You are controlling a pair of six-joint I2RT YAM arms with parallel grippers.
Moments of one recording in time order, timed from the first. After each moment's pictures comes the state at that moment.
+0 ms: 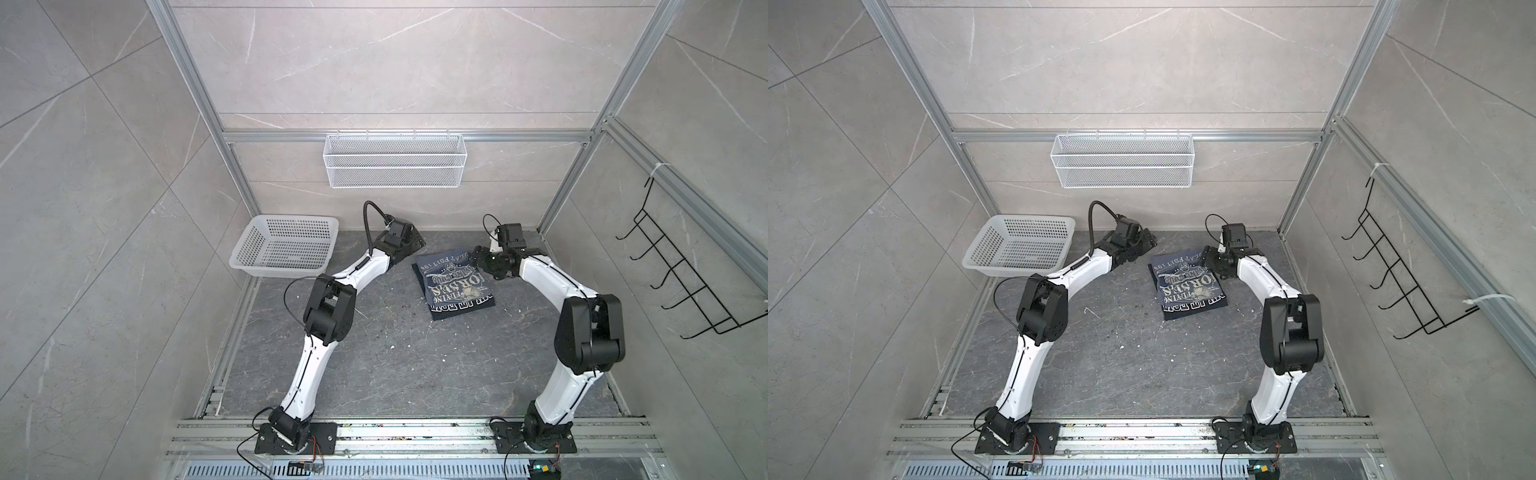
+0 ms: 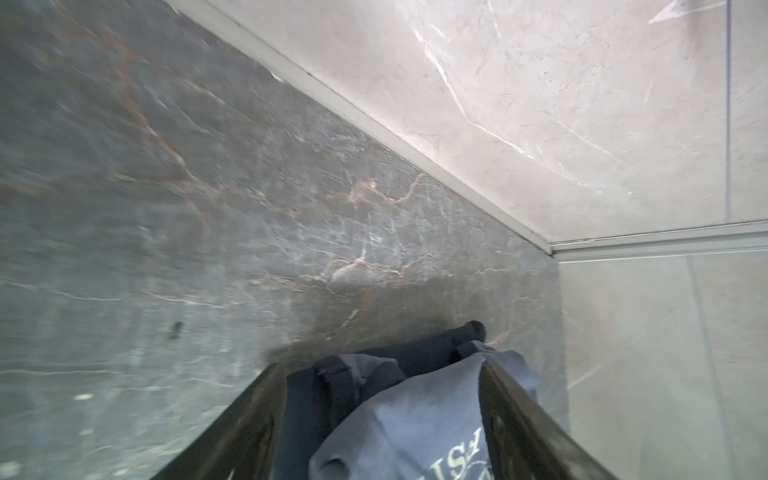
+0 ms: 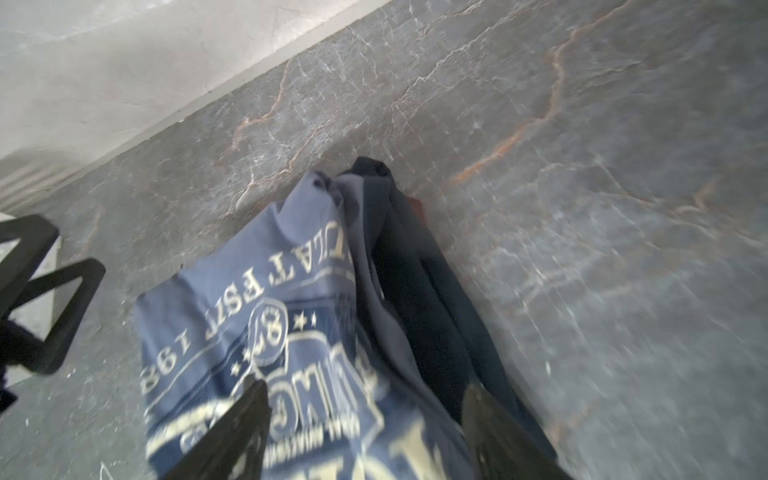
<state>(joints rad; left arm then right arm) -0.56 2.35 2.03 -0.32 0.00 -0.89 0.09 1.76 1.35 -0.47 -0.16 0.41</state>
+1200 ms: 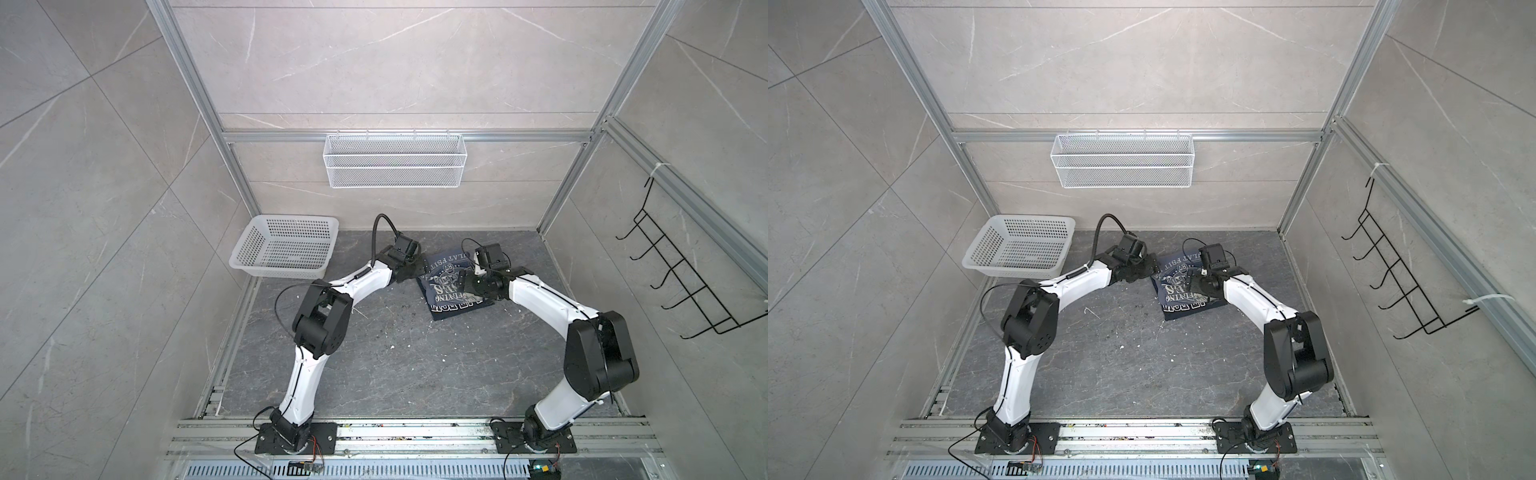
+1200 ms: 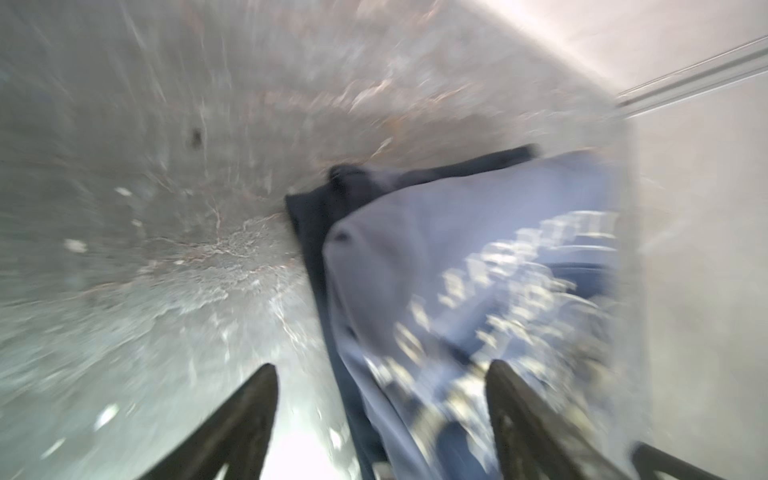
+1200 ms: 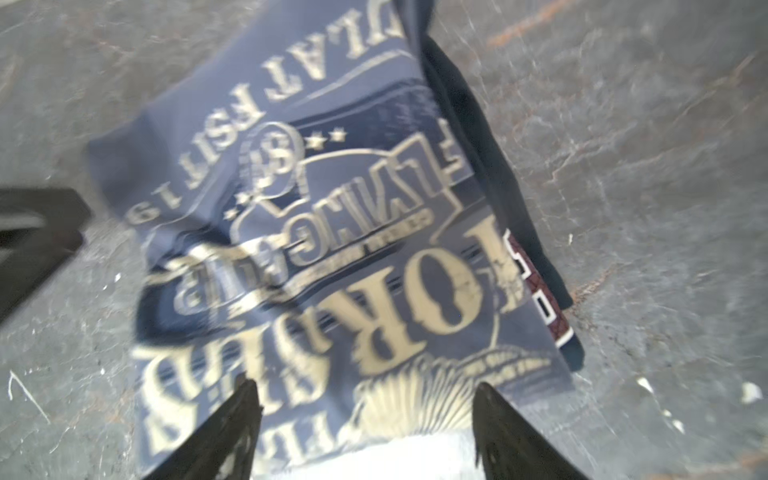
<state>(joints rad) -0.63 2.08 1.69 -0.34 0.09 -0.75 0.32 1.62 1.18 -0.53 0.05 0.37</state>
